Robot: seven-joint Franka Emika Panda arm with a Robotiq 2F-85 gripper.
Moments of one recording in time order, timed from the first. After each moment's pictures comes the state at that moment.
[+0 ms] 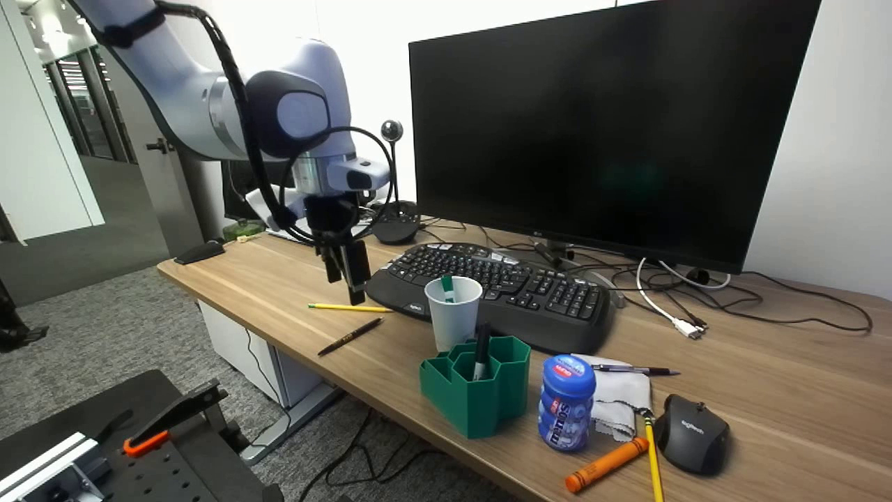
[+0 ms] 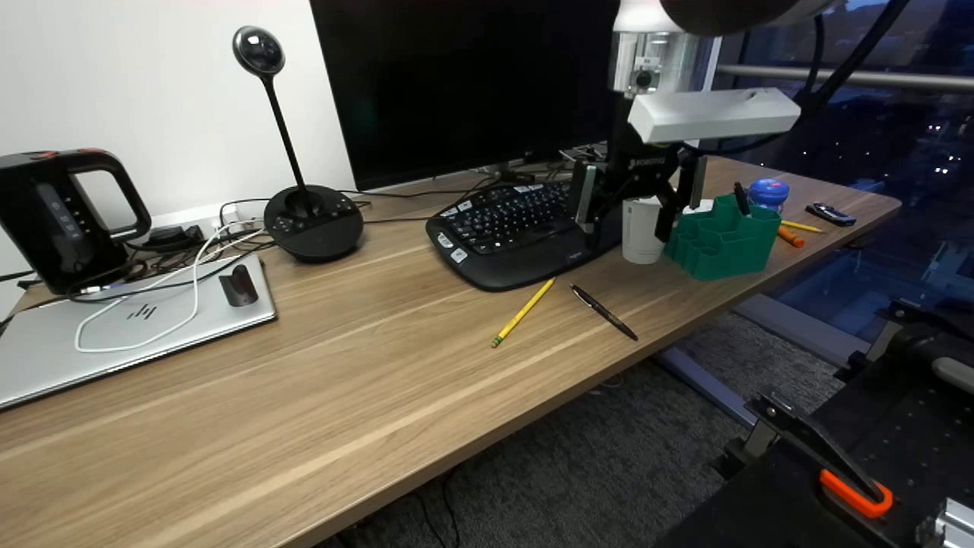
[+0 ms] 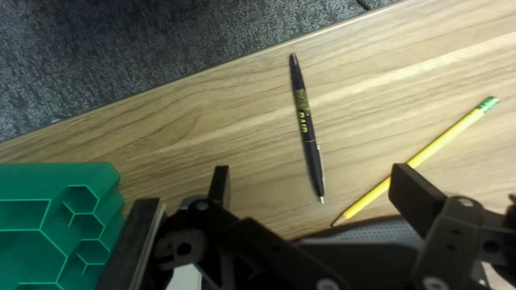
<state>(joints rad) 0.18 0.40 0.04 -2.17 -0.06 2.60 0.50</state>
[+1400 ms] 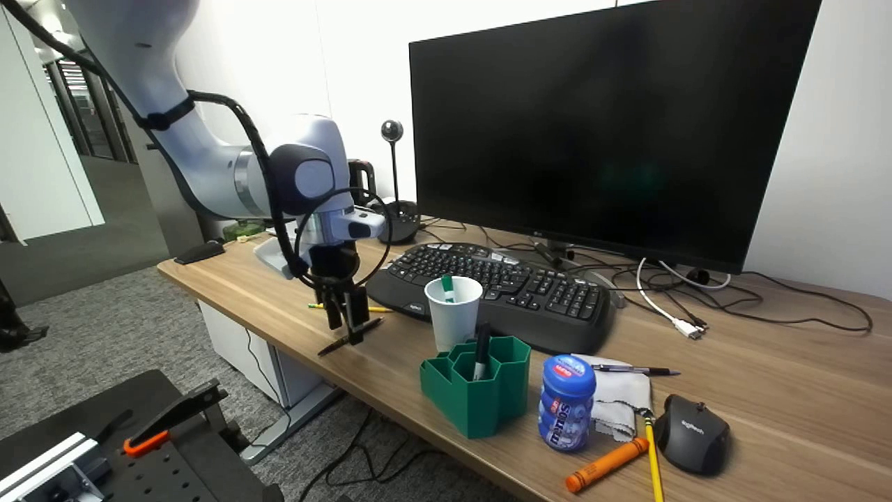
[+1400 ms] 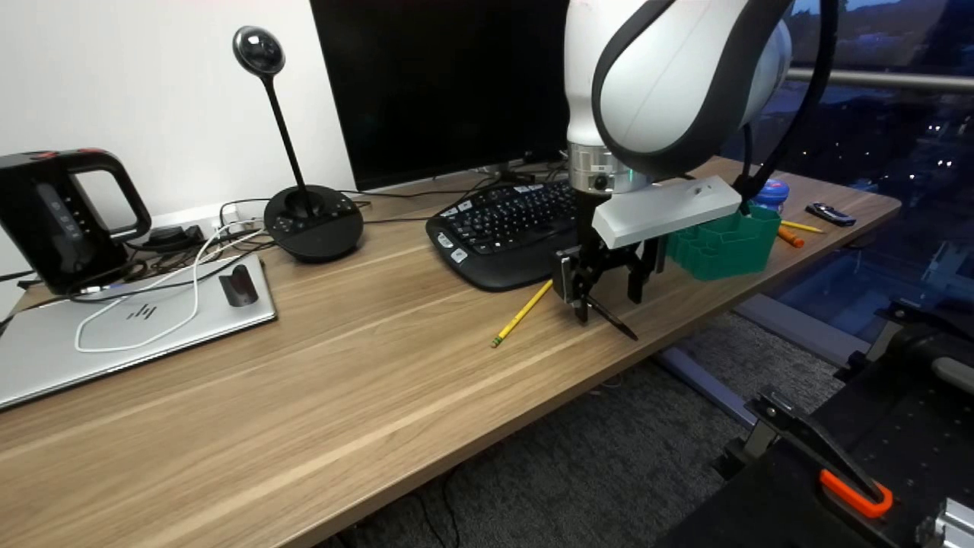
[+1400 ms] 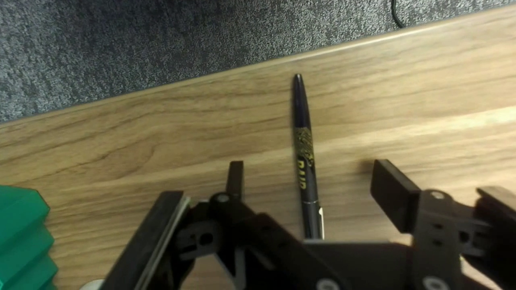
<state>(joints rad) 0.33 0.64 -0.06 -2.03 -0.10 2.61 0.51</state>
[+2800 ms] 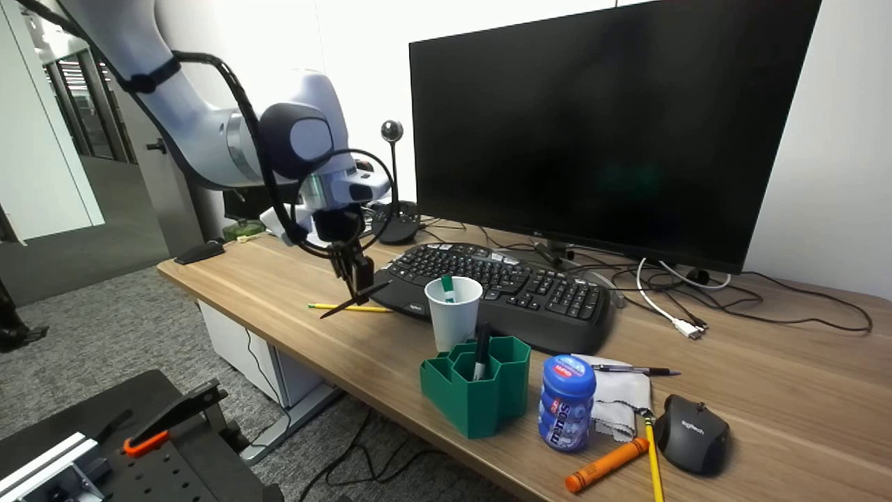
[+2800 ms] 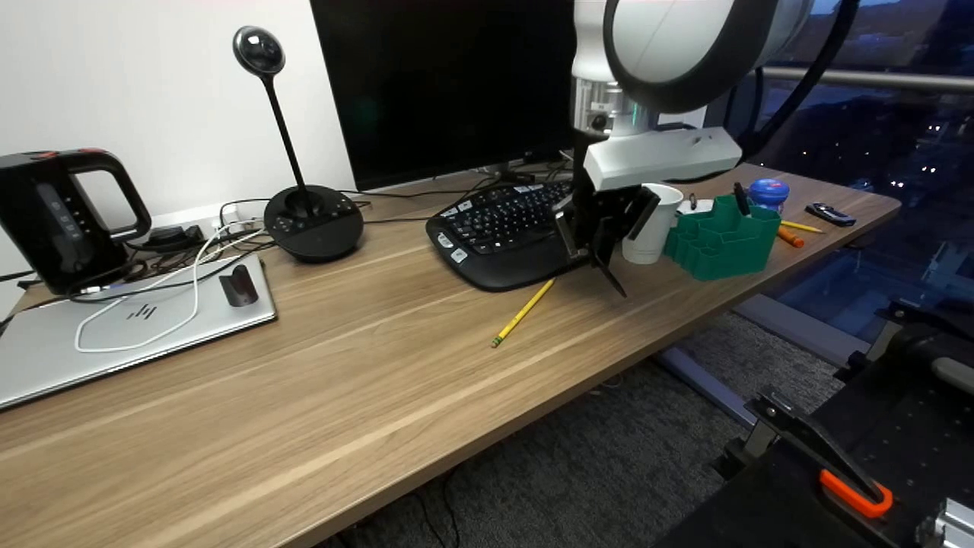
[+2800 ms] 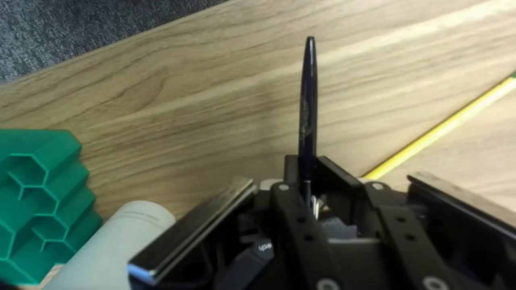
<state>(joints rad) 0.36 0.52 -0.12 -2.07 -0.10 2.67 0.59</state>
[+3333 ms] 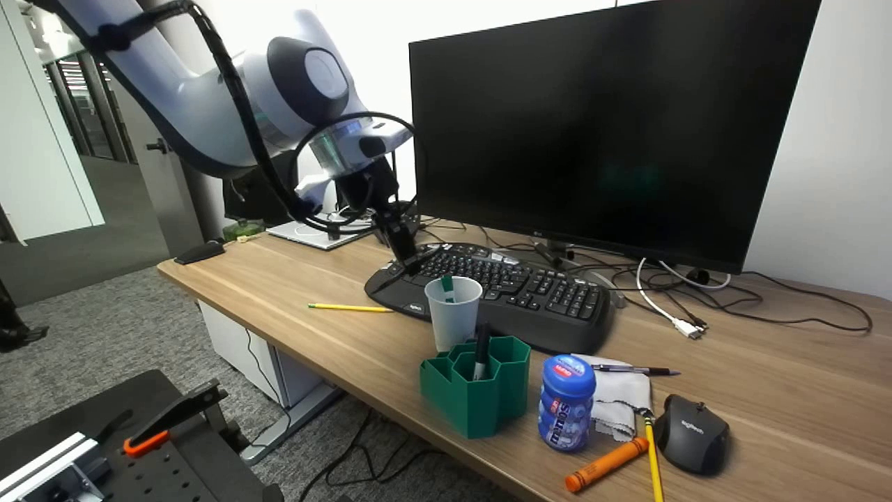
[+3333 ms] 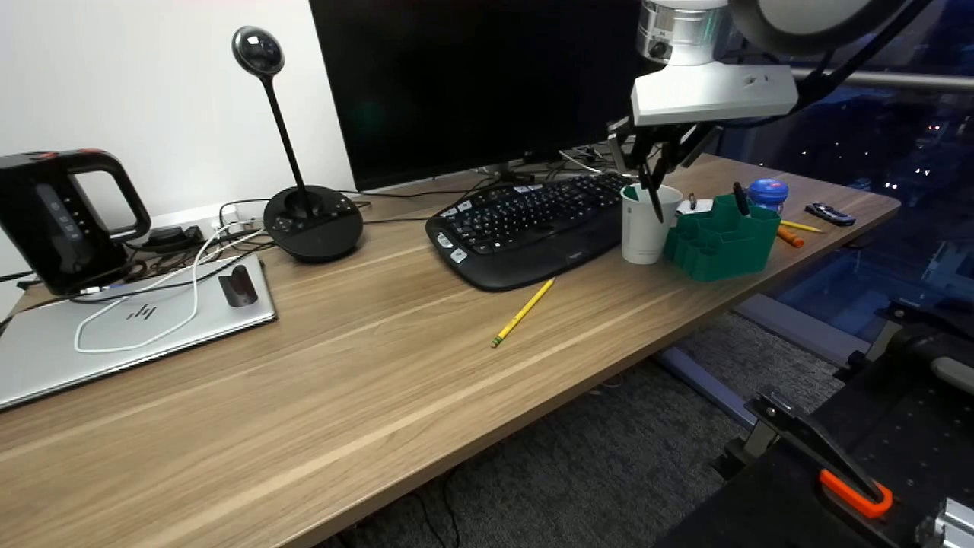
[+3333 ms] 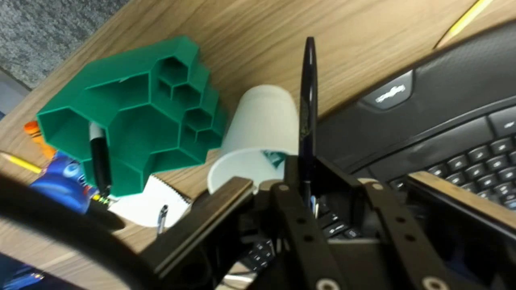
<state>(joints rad) 0.49 0.37 -0.40 -2.20 -0.46 2.79 1.07</state>
